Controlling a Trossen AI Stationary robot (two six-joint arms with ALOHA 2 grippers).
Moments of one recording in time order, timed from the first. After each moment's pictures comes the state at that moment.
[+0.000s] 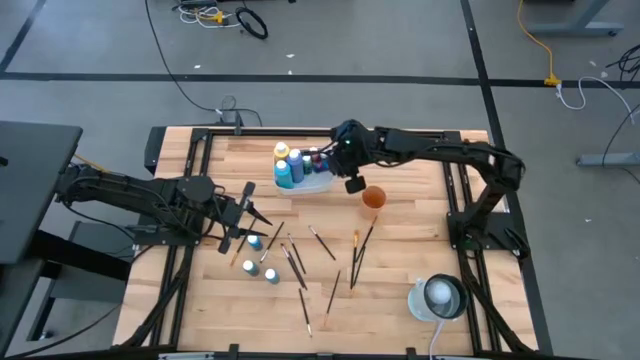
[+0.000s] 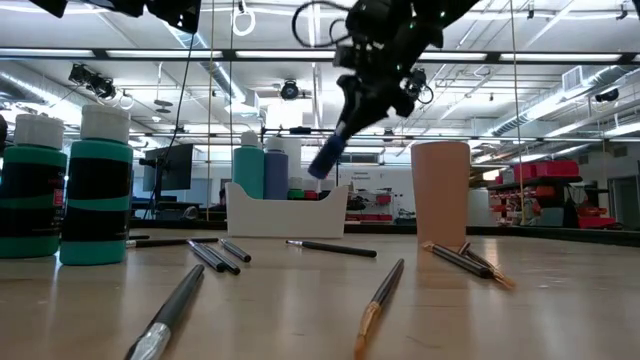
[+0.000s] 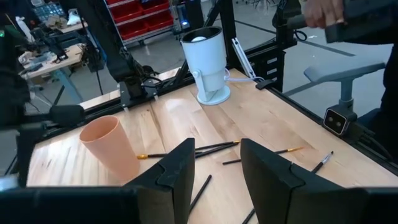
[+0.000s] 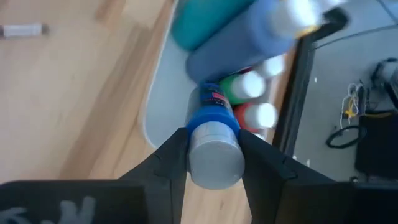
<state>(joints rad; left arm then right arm) -0.13 0.77 0.58 -0.03 0.15 0.27 -0.33 1.73 1.43 -0.57 -0.01 -0.82</state>
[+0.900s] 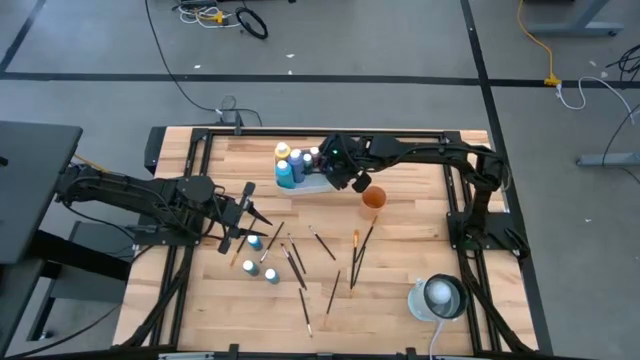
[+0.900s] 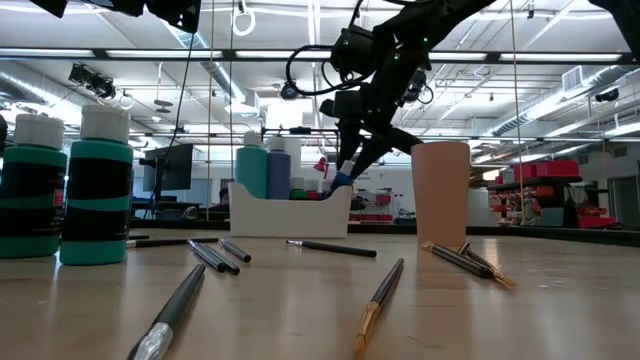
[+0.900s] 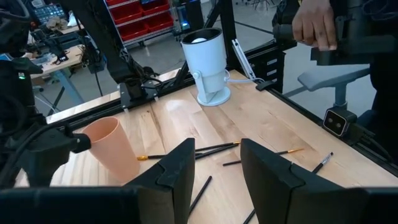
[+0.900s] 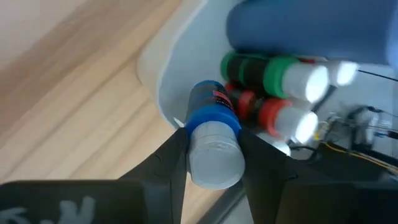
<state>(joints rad) -0.13 0.77 0.58 -0.03 0.15 0.27 -0.33 1.86 1.43 -0.62 0.14 -1.27</state>
